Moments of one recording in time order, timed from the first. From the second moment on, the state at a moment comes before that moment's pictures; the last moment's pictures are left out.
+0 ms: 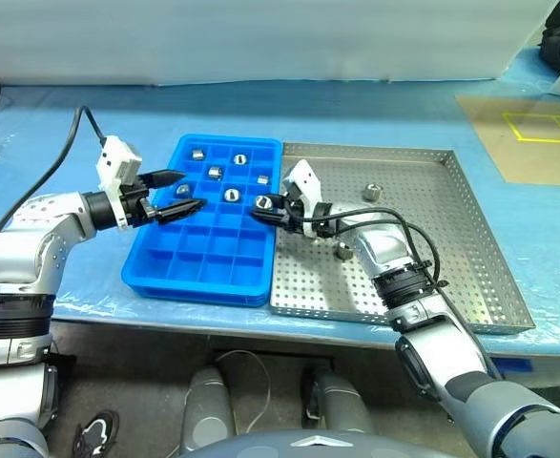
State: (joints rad) left arm -0.50 0.74 0.14 0.03 -0.53 0.57 -1.02; right arm -0.75 -0.16 0.20 0.39 0.20 0.40 0.82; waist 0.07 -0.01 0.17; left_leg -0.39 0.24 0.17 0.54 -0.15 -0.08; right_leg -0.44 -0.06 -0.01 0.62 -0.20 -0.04
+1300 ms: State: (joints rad) left arm -0.56 0.58 -0.04 0.02 -0.53 0.58 -1.09; right arm -0.31 -0.71 -0.15 -0.14 0.43 0.73 0.85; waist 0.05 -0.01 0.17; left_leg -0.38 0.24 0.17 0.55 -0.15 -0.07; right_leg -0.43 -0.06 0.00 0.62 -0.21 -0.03
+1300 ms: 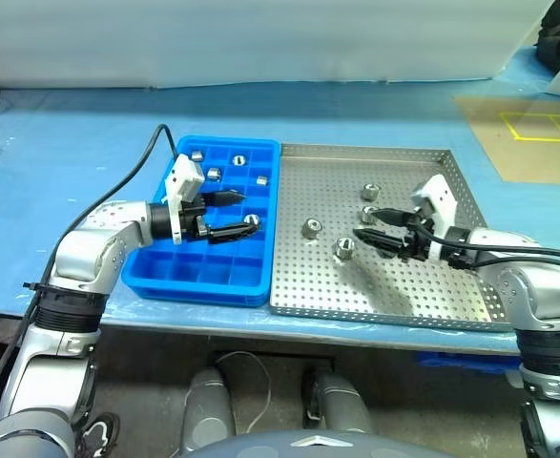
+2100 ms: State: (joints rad) left arm -0.61 0.57 -0.05 0.11 -0.51 0.56 -1.13; right arm -0.23 -0.58 -0.13 0.17 0.30 0.45 0.72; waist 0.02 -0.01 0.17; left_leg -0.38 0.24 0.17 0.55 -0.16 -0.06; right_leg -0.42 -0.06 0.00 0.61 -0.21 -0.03
